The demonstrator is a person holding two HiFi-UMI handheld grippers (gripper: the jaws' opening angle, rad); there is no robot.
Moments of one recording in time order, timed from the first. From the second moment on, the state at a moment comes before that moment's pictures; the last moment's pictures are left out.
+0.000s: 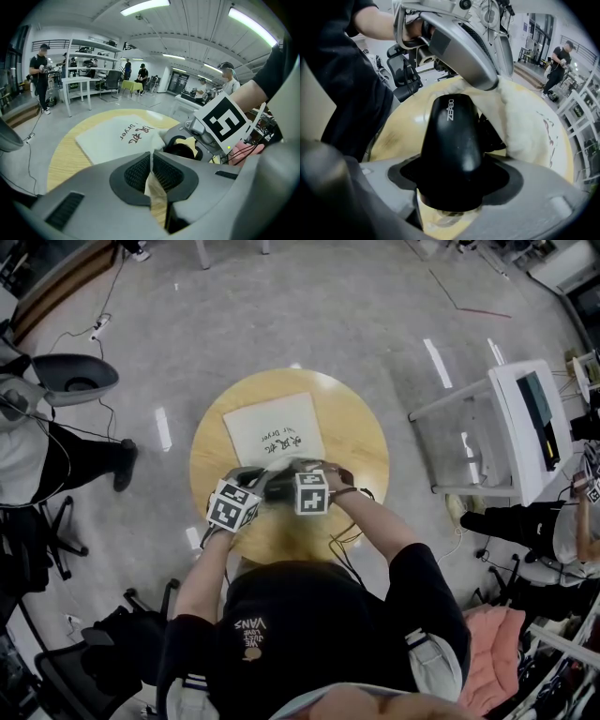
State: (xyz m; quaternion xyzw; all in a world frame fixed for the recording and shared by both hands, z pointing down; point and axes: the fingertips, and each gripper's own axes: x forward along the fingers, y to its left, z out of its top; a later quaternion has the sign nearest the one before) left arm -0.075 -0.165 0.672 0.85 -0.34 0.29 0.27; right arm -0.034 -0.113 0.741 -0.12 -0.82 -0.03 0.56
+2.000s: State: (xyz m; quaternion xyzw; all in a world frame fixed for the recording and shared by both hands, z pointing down) left arm -0.065 -0.148 0.657 0.86 -0.30 0.36 0.20; right arm -0.033 -0.092 0.719 -0.08 -0.86 0.05 0.51
